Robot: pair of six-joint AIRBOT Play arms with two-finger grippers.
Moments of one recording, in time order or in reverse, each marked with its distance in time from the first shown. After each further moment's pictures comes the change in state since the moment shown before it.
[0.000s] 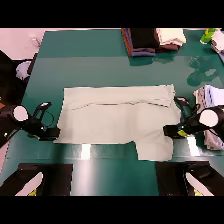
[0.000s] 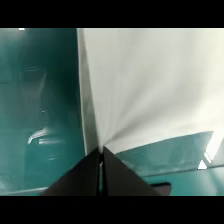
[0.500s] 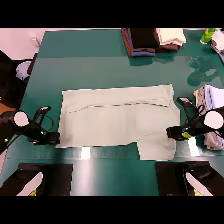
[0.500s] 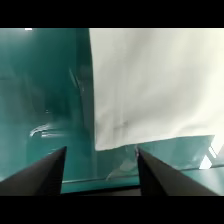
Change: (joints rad) left arm 0.000 0.036 -0.077 0.006 0.037 -0.023; right arm -0.001 0.023 0.003 -0.027 0.048 -0.008
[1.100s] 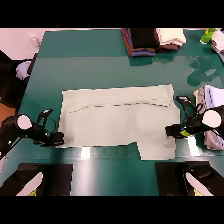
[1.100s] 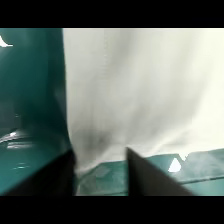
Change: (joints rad) left arm -0.001 -0.024 -0.076 -0.115 0.103 -0.011; right arm 0.000 0.000 0.000 0.000 -0.044 -0.013
